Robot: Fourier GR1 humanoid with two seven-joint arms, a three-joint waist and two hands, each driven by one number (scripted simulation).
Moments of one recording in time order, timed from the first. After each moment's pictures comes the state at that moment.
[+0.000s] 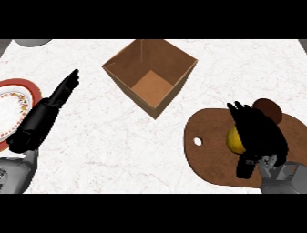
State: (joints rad) left arm -0.21 0.38 -0.14 -1.54 0.00 -0.07 -0.08; right arm -0.26 -0.43 0.43 -1.75 0.75 0.52 0.84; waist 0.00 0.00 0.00
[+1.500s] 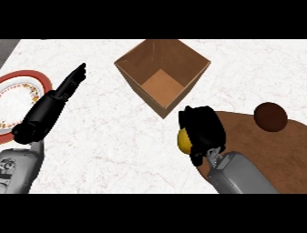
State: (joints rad) left arm -0.27 0.29 -0.05 -1.51 -0.08 -0.20 -0.08; right arm -0.39 -0.16 0.54 -1.50 1.08 0.33 0.52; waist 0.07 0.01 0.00
